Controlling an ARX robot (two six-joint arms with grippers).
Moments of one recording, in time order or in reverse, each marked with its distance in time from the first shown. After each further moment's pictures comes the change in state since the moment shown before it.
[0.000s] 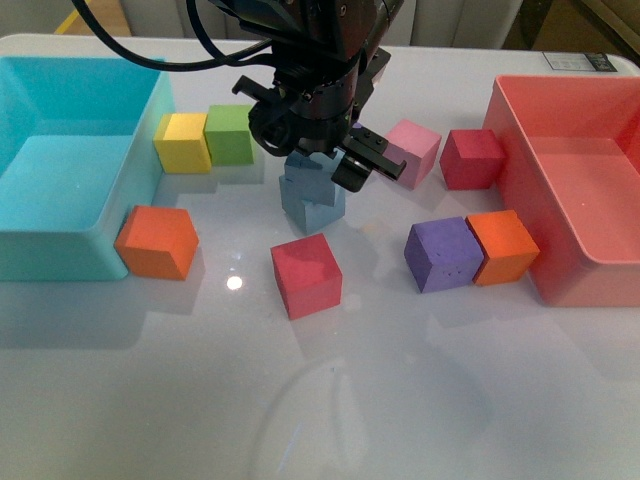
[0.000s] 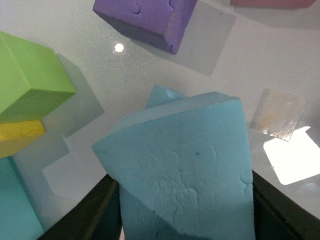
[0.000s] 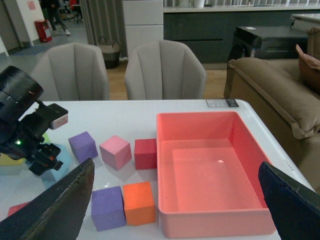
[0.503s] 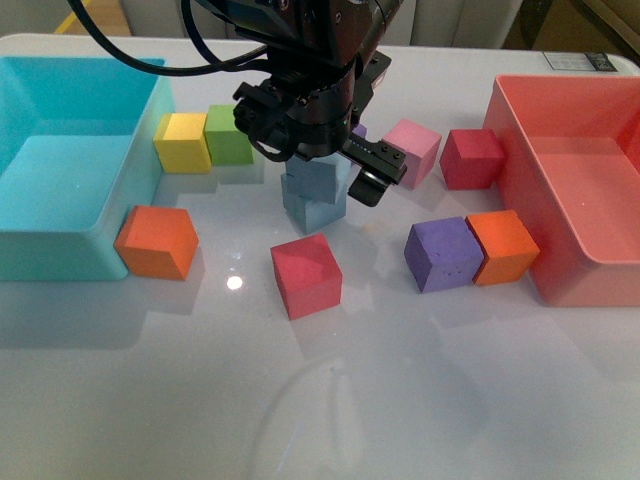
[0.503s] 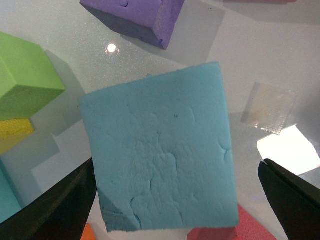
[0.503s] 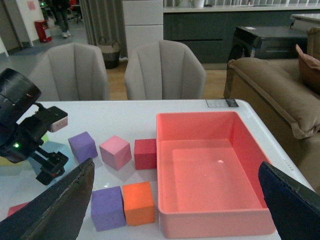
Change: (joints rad) left arm 0.003 -0.036 -0.061 0.039 0.039 -0.003; right arm 0.000 0.000 0.000 0.000 0.000 0.000
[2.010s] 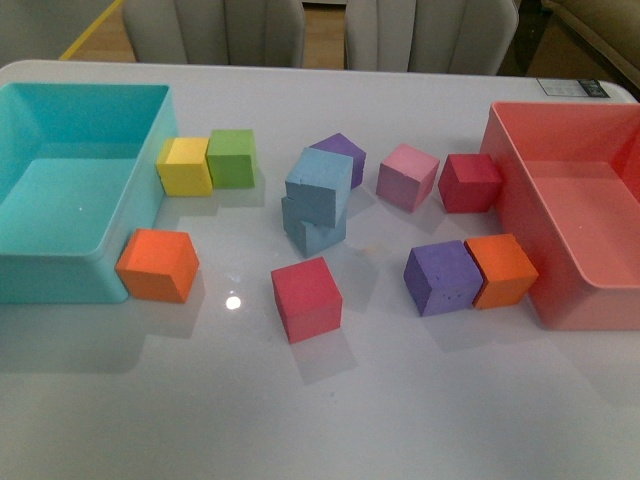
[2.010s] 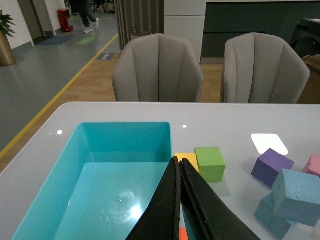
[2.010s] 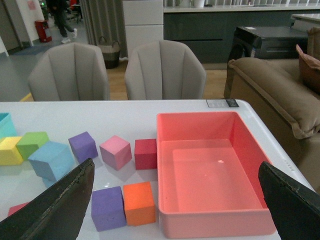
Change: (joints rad) left arm 0.368 -1.089 -1.550 1.473 0.013 -0.083; right arm 0.000 0.000 0.000 0.000 0.001 0.000
